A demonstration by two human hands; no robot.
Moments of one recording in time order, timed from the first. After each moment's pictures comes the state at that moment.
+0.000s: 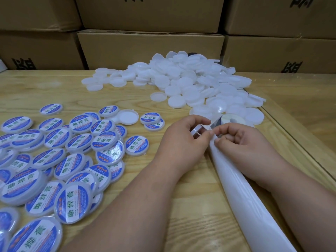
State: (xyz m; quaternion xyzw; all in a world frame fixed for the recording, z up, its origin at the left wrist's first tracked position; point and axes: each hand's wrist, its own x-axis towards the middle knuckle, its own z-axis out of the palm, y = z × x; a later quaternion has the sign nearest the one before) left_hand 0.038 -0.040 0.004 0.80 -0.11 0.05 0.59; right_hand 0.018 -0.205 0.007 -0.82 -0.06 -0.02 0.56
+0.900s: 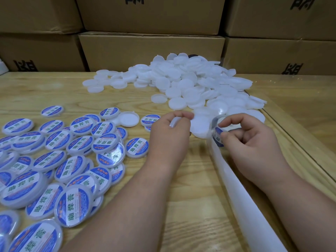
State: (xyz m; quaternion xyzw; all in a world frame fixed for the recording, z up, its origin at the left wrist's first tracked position) left_hand 0.044 -0.032 0.012 0.68 0.04 0.08 0.73; right_hand 0.013 -0.193 0.012 -0.77 -0.07 -0.16 0.62
